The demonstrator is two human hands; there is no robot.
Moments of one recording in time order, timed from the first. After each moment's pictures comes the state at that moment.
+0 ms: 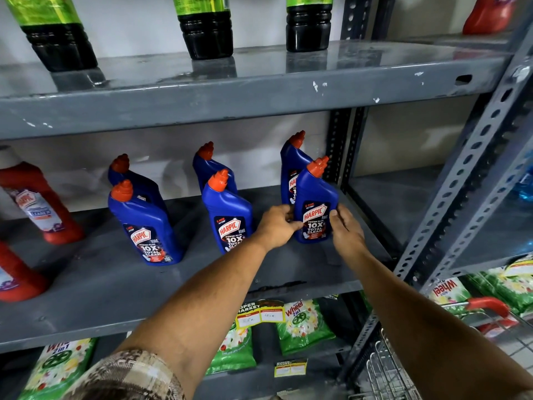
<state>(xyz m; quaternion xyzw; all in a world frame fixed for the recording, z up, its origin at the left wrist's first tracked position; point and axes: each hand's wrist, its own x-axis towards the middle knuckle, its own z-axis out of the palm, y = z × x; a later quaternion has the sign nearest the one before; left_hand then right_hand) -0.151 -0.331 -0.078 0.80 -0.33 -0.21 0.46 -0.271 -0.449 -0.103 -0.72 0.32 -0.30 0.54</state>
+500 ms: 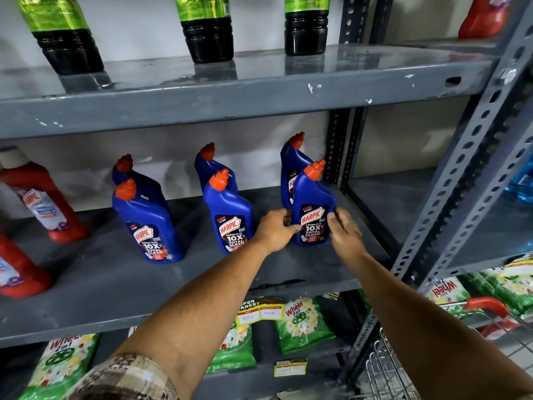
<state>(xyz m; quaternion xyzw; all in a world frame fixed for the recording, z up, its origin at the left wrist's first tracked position) -0.161 -0.319 -0.077 0.80 -0.33 -0.19 0.45 -0.275 -0.449 -0.109 -0.72 0.32 -0.28 0.54</state>
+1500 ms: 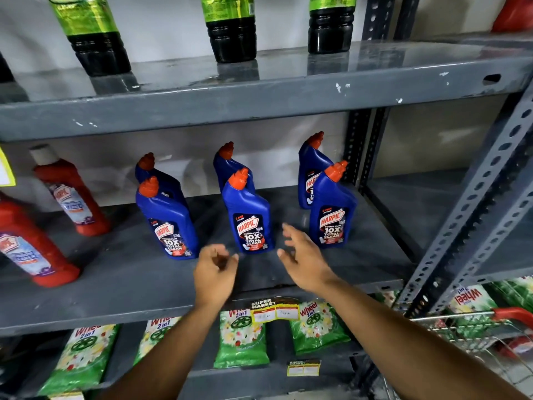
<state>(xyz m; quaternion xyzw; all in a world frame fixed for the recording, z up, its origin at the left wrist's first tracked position) -0.170 -0.168 -0.114 0.80 -0.10 0.01 0.60 -0.253 -0.347 -0.110 -0.87 0.13 -0.15 0.45</state>
